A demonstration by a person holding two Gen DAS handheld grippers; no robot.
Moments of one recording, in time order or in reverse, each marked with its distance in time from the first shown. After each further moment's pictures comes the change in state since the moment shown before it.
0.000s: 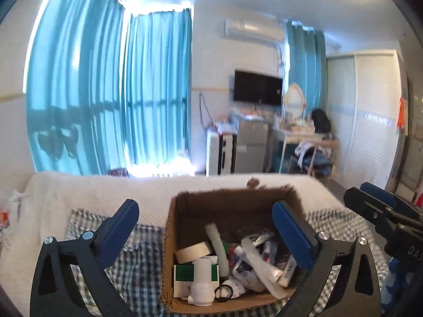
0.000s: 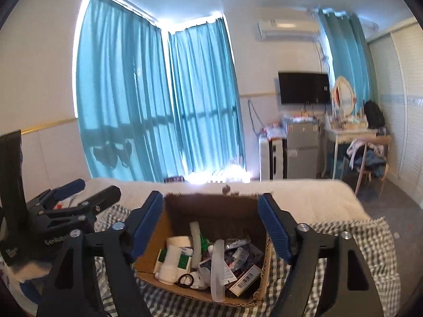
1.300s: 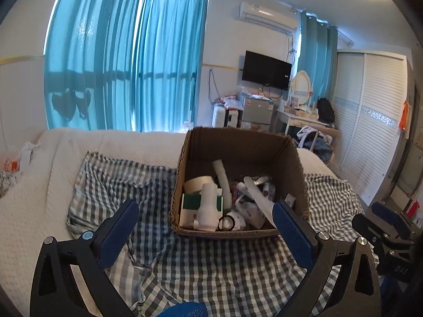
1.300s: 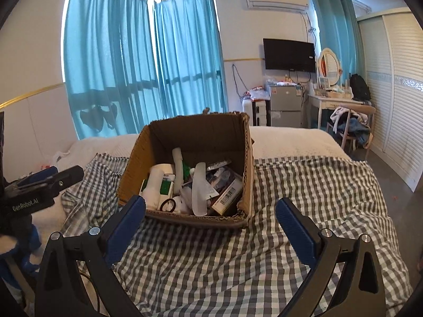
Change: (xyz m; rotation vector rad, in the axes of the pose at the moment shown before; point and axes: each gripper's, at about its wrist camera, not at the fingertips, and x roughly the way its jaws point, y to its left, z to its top) left arm -0.049 0.020 -0.094 -0.079 0.151 0.020; right arm -0.017 -0.021 -0.125 0.034 0.221 -0.073
